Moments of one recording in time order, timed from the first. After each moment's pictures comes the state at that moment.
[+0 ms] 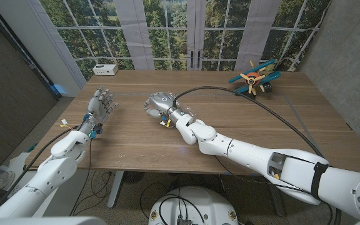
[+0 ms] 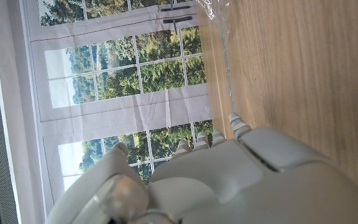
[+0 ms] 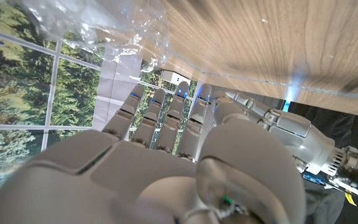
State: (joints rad) left arm 1.19 0.71 0.07 -1.49 -0.91 -0.27 -0.15; left_hand 0.11 0.11 0.29 0.11 0.24 -0.17 -0.04 0.18 0.17 -0.17 0.10 0.21 0.18 -0.17 0.13 0.18 0.17 -0.12 0.21 0.23 0.20; right arm -0.43 -0.20 -1.19 -1.25 -0.82 -0.19 -0.32; right_hand 0.67 0.18 0.38 -0.04 0.18 0.78 -0.15 0.20 0.20 0.69 -0.09 0.22 0.24 0.37 -0.04 0.27 0.32 0.30 0.08 0.22 0.19
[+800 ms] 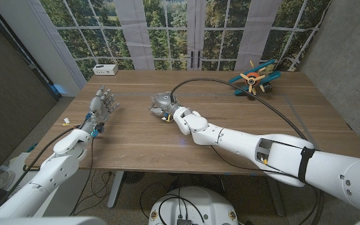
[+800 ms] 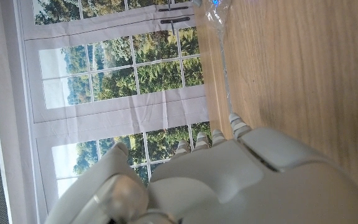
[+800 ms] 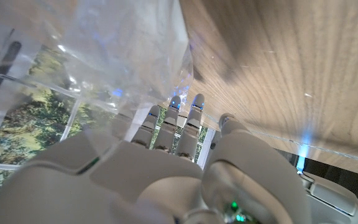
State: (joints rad) left arm 1.17 0.70 0.09 -1.47 -0.91 -0.25 -0.15; left_hand 0.11 0.11 0.29 0.11 0.23 -0.17 -0.04 0.18 0.17 -0.17 0.10 0.21 0.18 -0.17 0.13 0.18 0.17 -0.12 0.21 0.23 0.20; right arm -0.31 -0.10 -1.27 -1.06 -0.78 -0.29 -0.15; right_hand 0.47 0.16 0.33 0.06 0.19 0.56 -0.11 0.18 0.20 0.43 -0.03 0.18 0.22 0.15 -0.04 0.19 0.27 0.20 0.09 0.20 0.19
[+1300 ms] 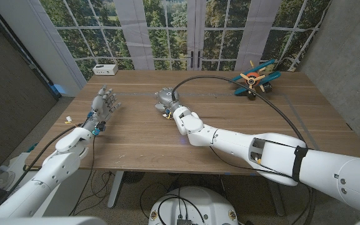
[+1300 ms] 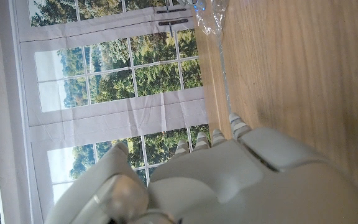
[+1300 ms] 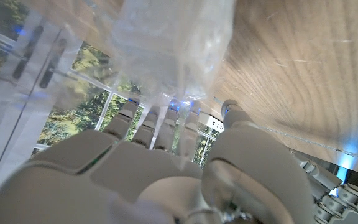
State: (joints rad) left arm 1.12 0.70 0.11 -1.44 -0.90 -0.23 -0.15; left_hand 0.11 0.11 0.29 0.11 0.23 -0.17 -0.05 0.18 0.17 -0.17 0.10 0.21 0.18 -0.17 0.13 0.18 0.17 -0.12 0.21 0.23 0.20; right arm -0.31 -0.04 -1.30 -0.98 -0.75 -0.47 -0.27; right_hand 0.58 0.13 0.36 -0.06 0.19 0.46 -0.11 0.18 0.20 0.39 -0.04 0.19 0.22 0.19 -0.04 0.21 0.23 0.21 0.10 0.22 0.19
